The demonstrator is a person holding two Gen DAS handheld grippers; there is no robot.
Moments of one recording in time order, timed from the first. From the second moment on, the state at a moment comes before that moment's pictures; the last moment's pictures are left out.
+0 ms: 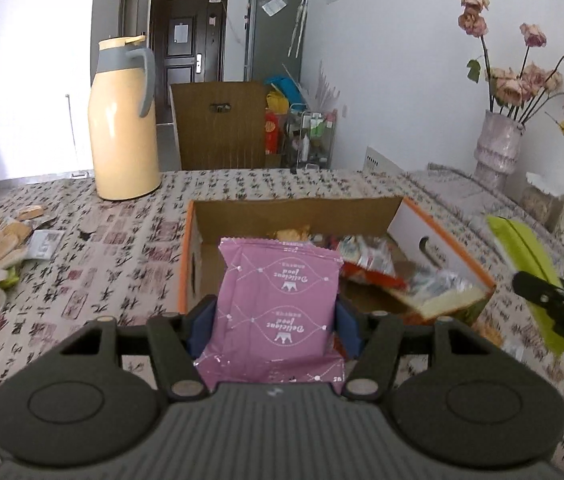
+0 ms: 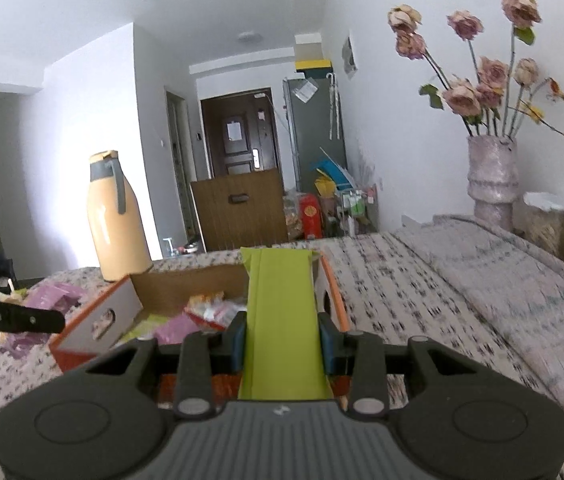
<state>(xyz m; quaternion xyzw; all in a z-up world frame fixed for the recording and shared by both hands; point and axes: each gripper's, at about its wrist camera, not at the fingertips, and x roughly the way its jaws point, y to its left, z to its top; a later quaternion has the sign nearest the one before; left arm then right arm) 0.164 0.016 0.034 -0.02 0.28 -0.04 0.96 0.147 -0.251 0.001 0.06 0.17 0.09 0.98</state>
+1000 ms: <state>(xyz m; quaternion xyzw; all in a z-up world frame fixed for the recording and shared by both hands) 0.248 0.003 0.013 -0.05 0.28 0.01 0.96 0.287 -0.227 -0.021 0.10 0.22 0.11 0.96</state>
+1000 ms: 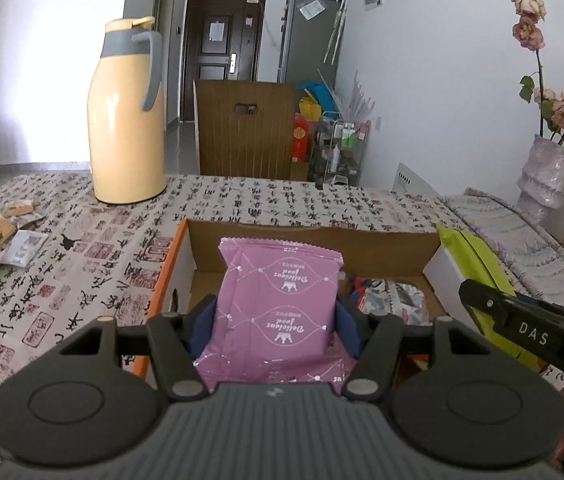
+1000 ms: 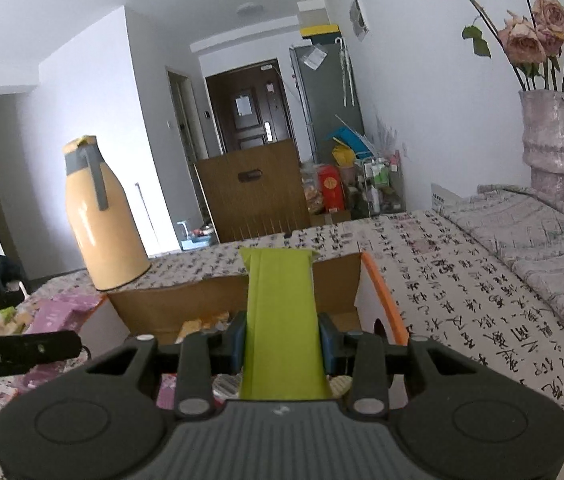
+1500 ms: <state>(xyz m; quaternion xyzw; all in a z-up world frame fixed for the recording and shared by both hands) 0.244 0.008 0.010 -0.06 0.27 0.04 0.96 0.279 -0.238 -0.020 0.12 0.21 0.08 0.97</state>
